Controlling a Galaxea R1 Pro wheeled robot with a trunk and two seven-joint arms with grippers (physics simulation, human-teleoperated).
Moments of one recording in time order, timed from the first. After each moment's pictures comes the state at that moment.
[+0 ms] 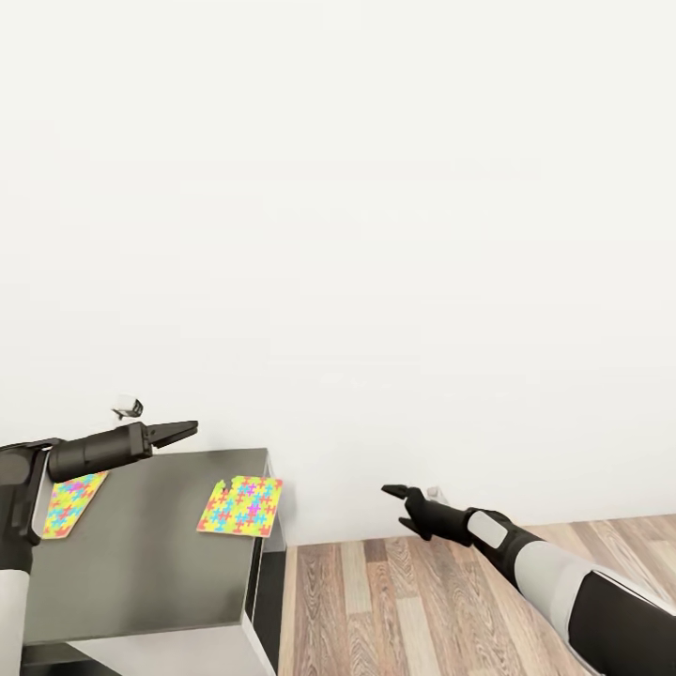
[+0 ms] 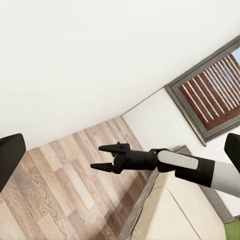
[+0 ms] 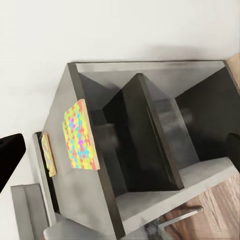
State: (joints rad) left arm -0.65 0.29 0.41 -1.19 -0.07 1.02 -1.56; right arm -0.89 -0.08 1.01 -0.06 -1.74 0.52 0.59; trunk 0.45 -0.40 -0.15
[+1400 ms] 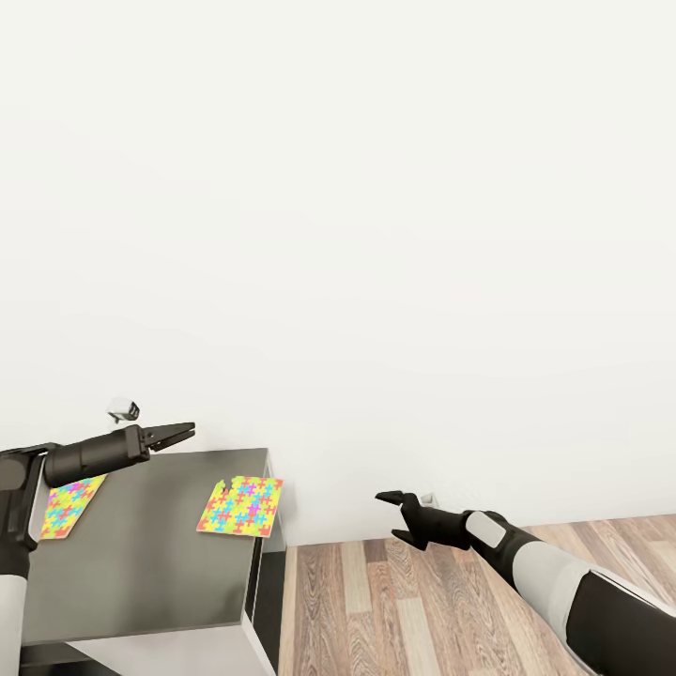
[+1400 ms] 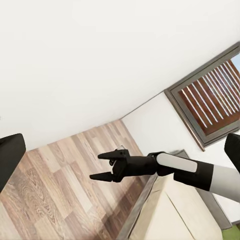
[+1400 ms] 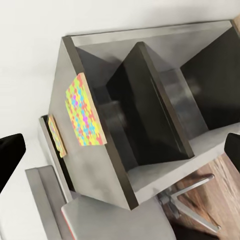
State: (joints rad) left arm -0.64 0.29 0.44 -1.19 -0.07 1.03 -1.56; right arm -0.88 -0.07 1.01 -0.06 -1.76 0.65 0.56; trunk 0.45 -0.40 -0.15
